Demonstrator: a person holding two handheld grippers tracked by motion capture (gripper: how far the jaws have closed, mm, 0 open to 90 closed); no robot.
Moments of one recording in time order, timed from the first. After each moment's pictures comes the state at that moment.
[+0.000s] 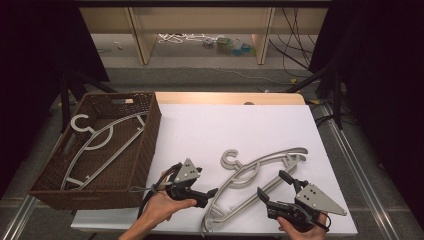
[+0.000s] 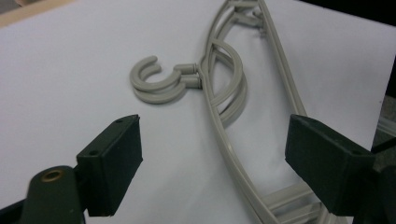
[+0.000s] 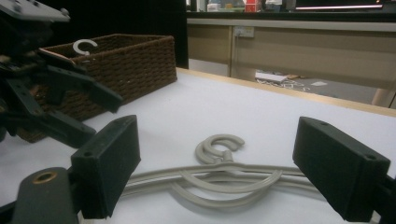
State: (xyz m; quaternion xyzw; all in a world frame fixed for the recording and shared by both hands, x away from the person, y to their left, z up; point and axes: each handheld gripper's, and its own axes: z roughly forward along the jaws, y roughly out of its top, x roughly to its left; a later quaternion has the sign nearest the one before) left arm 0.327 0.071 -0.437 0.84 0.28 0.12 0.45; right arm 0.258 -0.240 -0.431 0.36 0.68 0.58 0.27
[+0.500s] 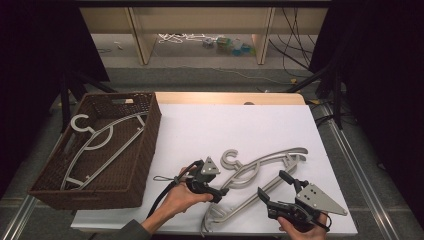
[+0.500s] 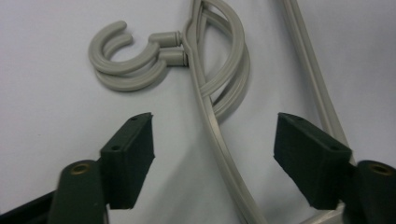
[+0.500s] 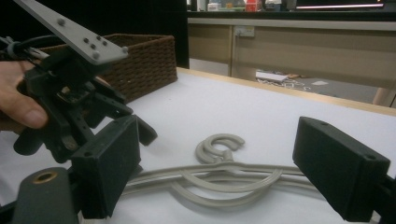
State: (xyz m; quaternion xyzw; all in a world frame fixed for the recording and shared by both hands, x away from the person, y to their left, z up) left arm 0.353 0.032 -0.457 0.88 0.28 0.08 0.37; right arm 0.258 -0.241 -0.431 0.36 0.69 0.57 0.27
